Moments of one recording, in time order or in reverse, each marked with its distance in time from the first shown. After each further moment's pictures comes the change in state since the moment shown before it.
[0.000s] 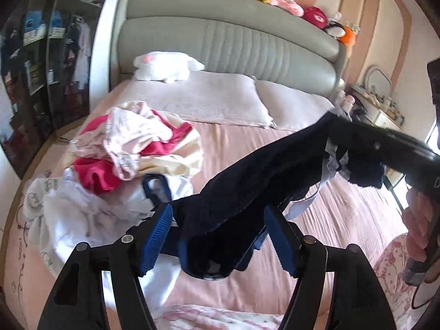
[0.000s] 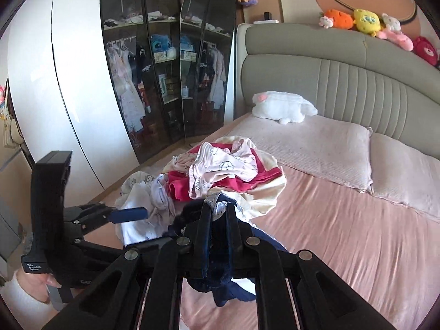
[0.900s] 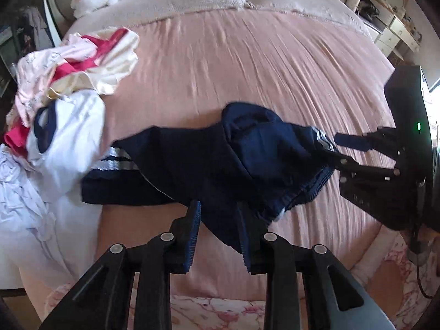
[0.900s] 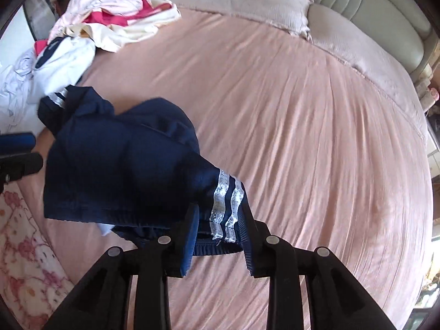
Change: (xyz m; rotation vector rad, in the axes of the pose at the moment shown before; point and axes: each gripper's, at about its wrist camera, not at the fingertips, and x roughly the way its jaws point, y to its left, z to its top) left arm 0.153 -0.106 -0.079 0.119 0.510 0.053; right arm 0.097 -0.175 -0.220 0.125 0.588 -0.314
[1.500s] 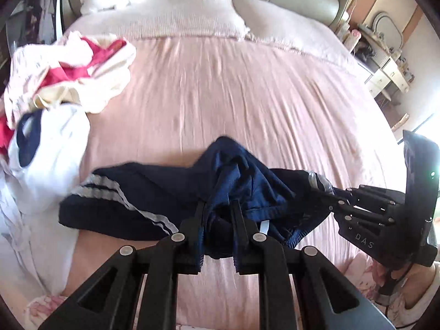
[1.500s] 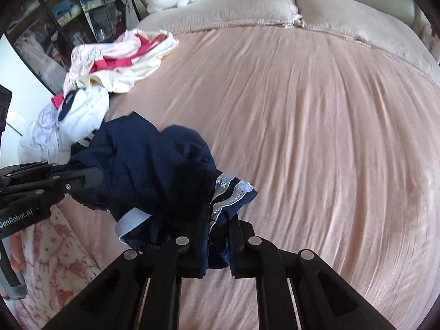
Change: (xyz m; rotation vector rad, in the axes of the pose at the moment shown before) left arm -0.036 0.019 0.026 -0.127 -0.203 -0.139; right arm -0.048 -0.038 -0.032 0.177 -0.141 0.227
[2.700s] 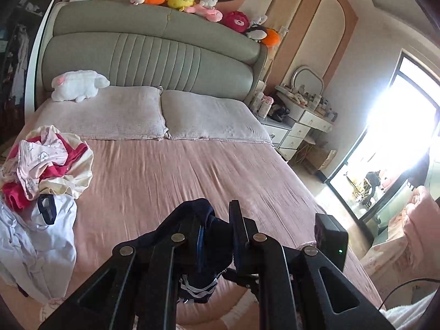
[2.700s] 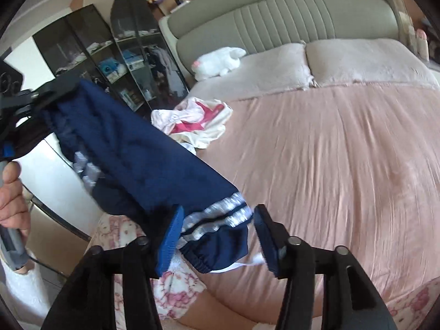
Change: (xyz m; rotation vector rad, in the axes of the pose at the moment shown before) left arm -0.213 -0.070 0.001 0.110 -0.354 -0.297; right arm -0.158 0.065 -0.049 0.035 -0.295 0.245
